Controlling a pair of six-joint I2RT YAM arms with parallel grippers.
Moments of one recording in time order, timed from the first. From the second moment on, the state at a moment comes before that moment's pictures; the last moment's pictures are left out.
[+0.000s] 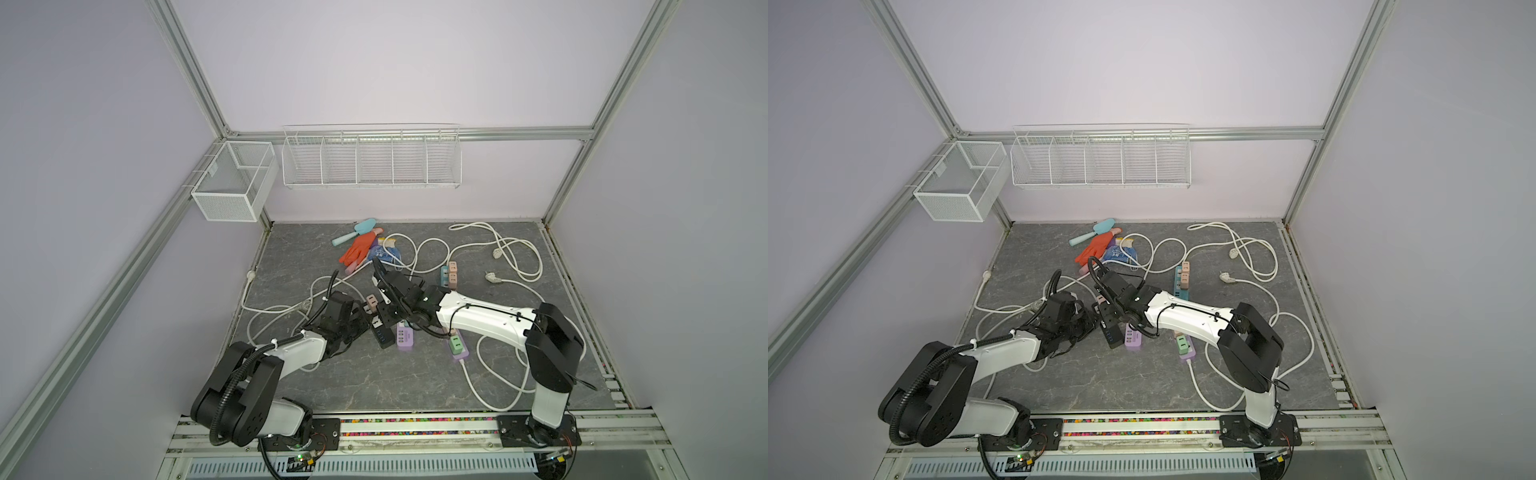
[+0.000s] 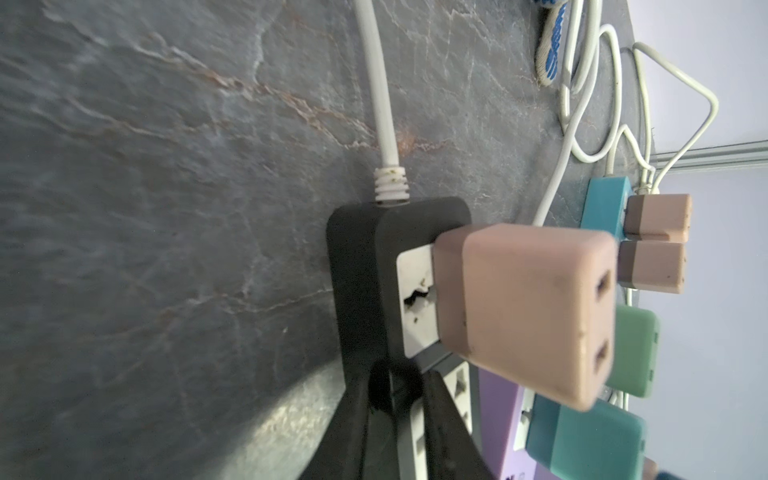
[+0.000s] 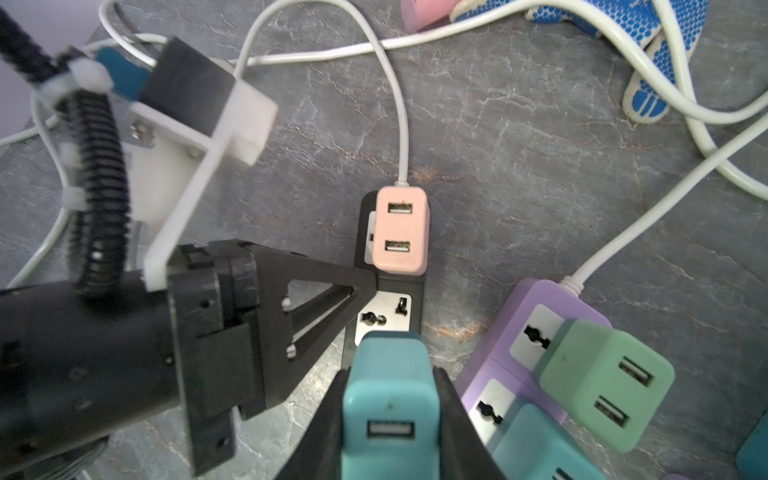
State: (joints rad) left arm -0.47 1.40 0.48 0.12 0.18 -0.97; right arm 1.00 1.86 1.42 -0.46 0.09 0.39
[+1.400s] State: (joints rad) left arm -0.47 0.66 0.54 -0.59 -0.14 -0.83; right arm 1.08 1.87 1.40 -0.30 -0.08 0.51
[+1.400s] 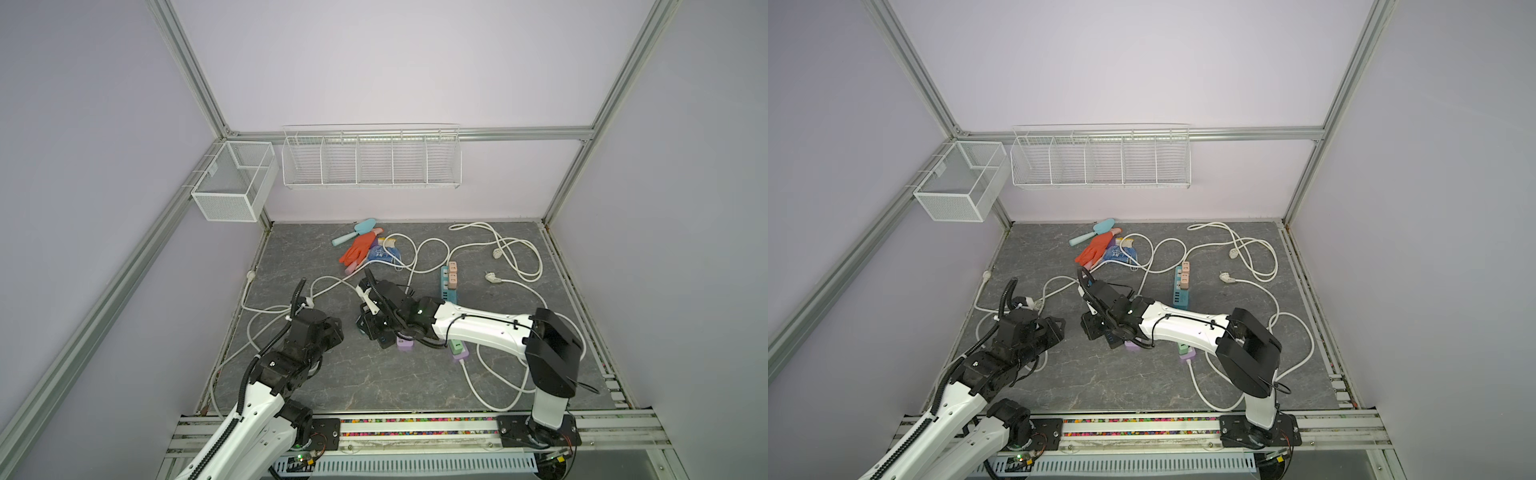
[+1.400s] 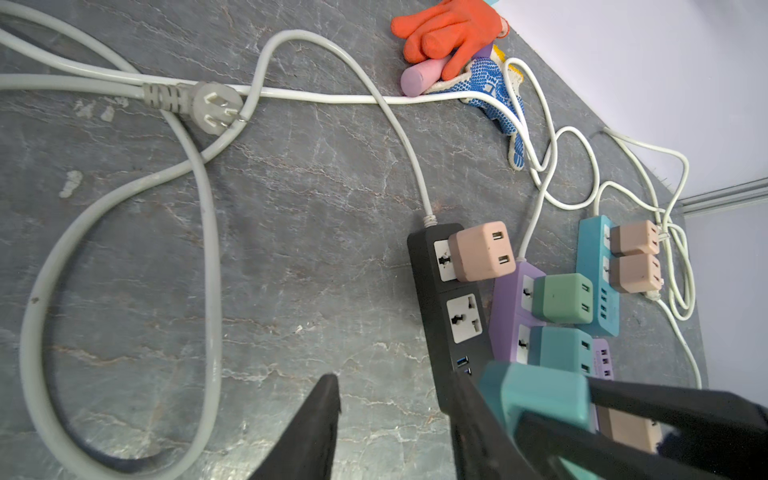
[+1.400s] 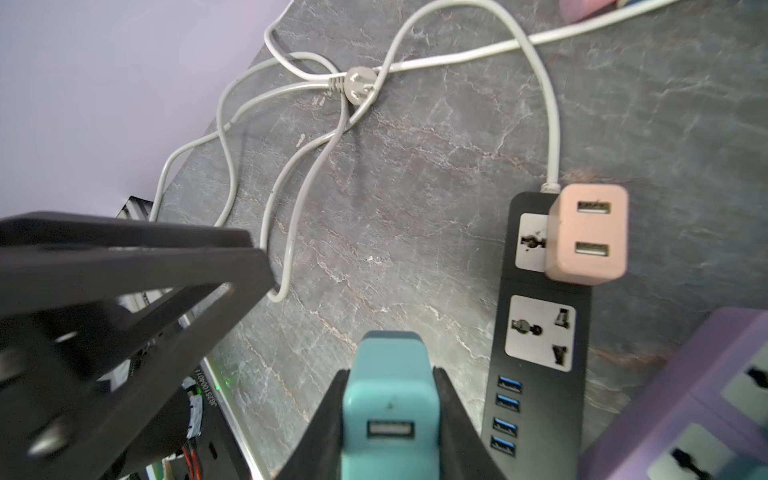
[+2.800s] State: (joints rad) left arm -0.47 0.49 0.48 -0.72 -0.20 -0.88; right arm 1.09 2.26 1.65 -0.19 -0.17 0.61
